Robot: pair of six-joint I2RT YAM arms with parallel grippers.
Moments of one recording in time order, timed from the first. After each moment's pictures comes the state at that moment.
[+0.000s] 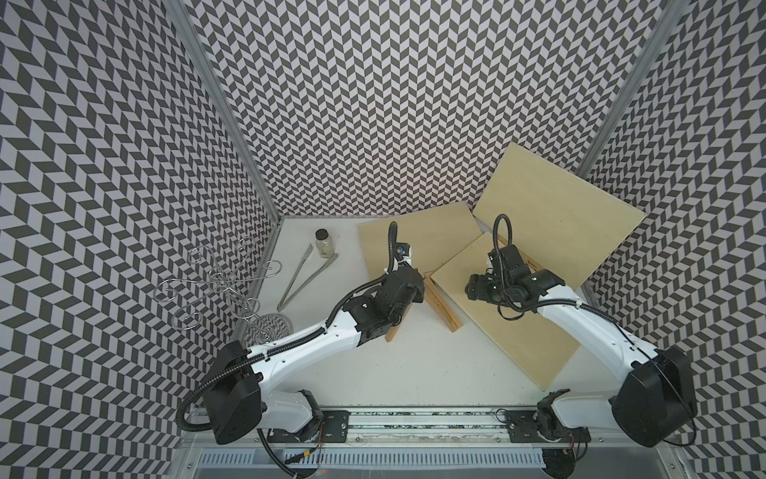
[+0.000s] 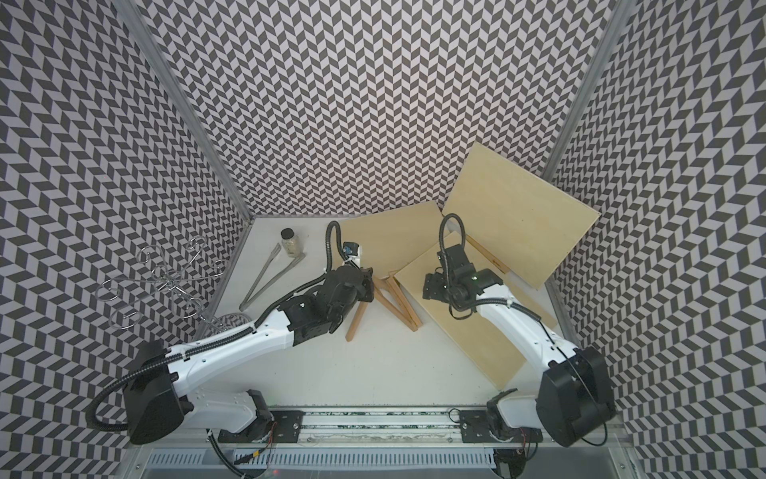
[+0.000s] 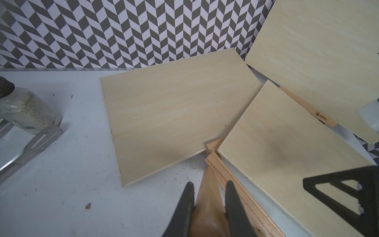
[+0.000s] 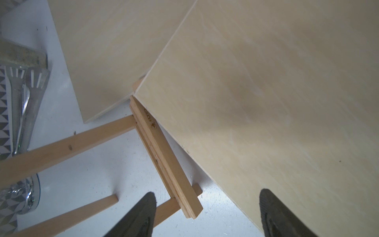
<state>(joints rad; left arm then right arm) -0.91 1.35 1.02 -0.17 -0.55 -0.46 0.42 1.35 1.04 -0.70 -0.05 0.55</state>
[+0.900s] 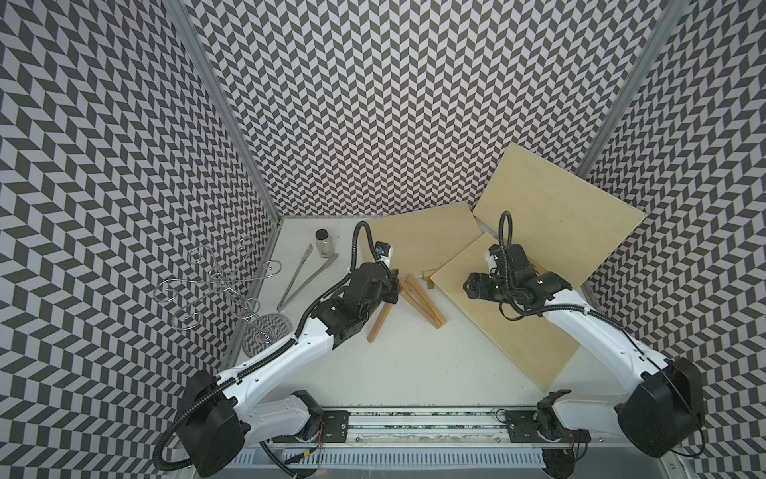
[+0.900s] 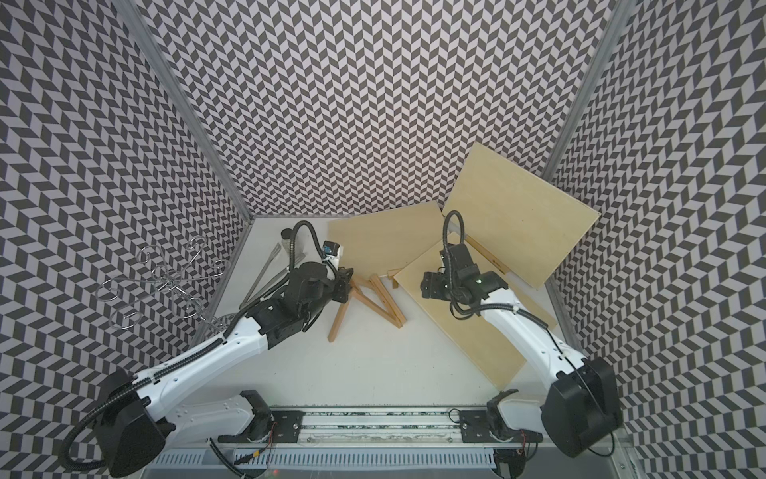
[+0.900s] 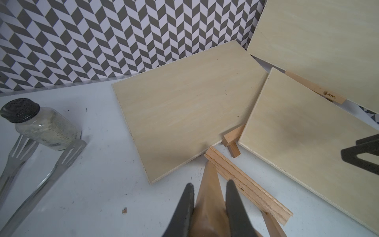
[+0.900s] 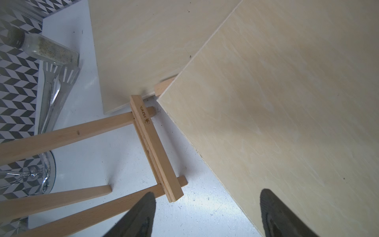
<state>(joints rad) -0.70 1.17 0.89 -0.19 -0.31 -0.24 0.43 1.30 1.05 -0.66 -0.07 0.49</state>
